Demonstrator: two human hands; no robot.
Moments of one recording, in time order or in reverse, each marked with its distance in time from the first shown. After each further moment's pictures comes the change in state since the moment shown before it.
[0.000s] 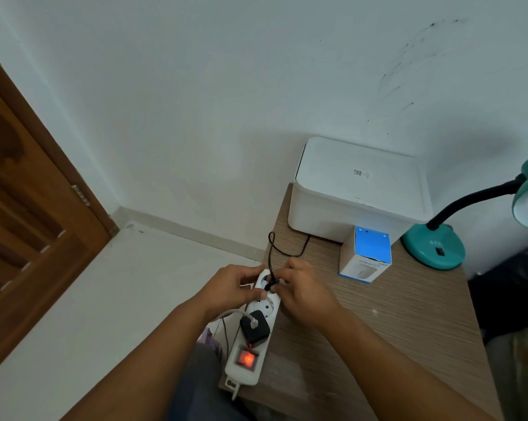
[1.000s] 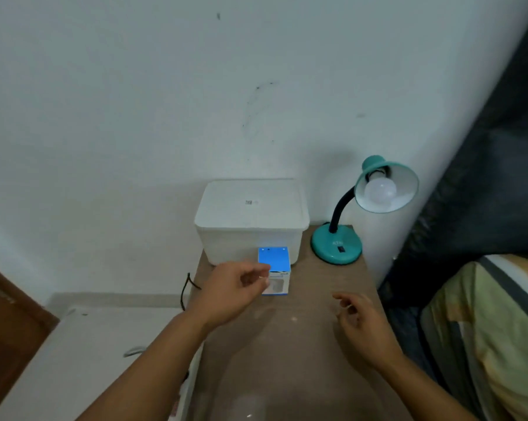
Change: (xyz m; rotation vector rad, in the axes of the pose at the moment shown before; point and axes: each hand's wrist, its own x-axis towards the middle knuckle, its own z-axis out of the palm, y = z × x) left_hand 0.006 0.165 0.096 0.251 0.092 0.352; right_hand -0.182 0.142 -0.079 0.281 0.488 0.482
